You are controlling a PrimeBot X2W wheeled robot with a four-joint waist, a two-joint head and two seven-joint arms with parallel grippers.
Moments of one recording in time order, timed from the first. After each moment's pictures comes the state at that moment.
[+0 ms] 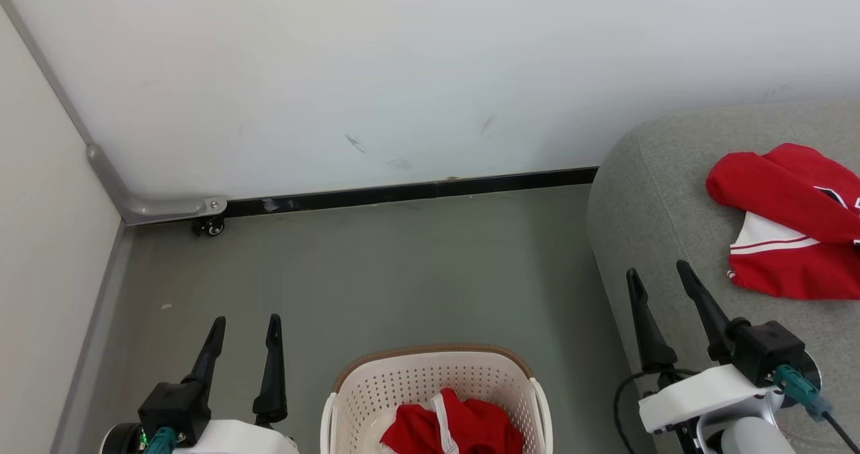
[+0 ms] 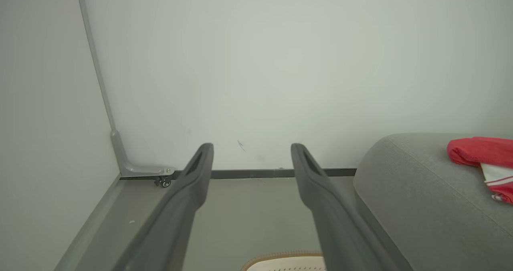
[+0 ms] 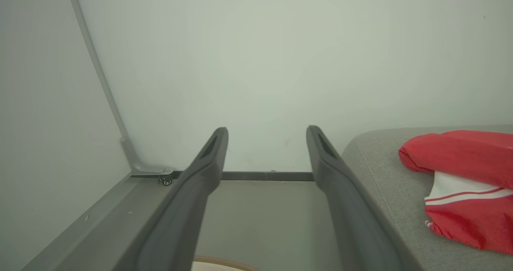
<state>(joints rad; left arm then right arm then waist) -0.02 0.07 -0.12 0.23 -0.22 0.02 -0.25 -0.13 -0.06 0.04 0.39 0.15 0.13 -0.25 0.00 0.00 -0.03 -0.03</state>
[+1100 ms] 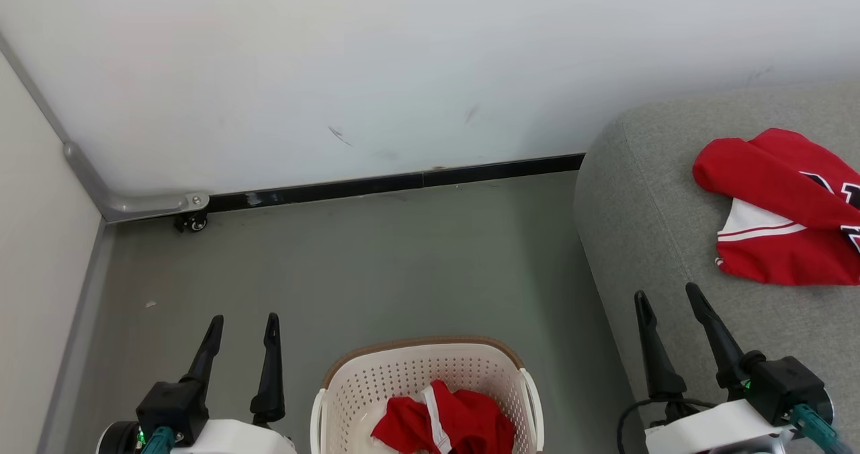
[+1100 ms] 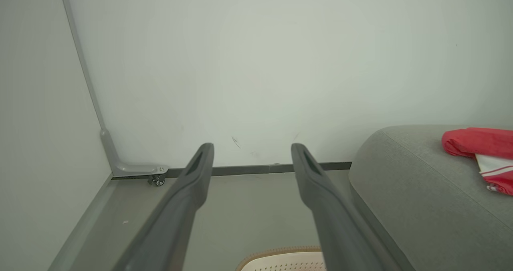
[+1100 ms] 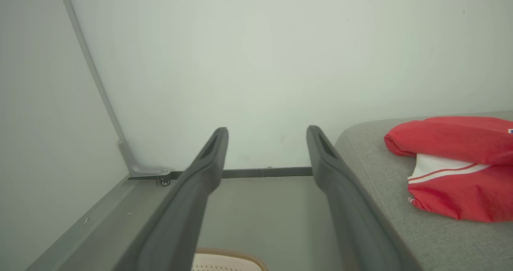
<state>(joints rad) -0.02 0.07 -0.12 0.23 -0.20 0.01 -0.25 0.00 -0.05 0.03 0.24 0.14 0.13 -0.25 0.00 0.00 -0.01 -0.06</state>
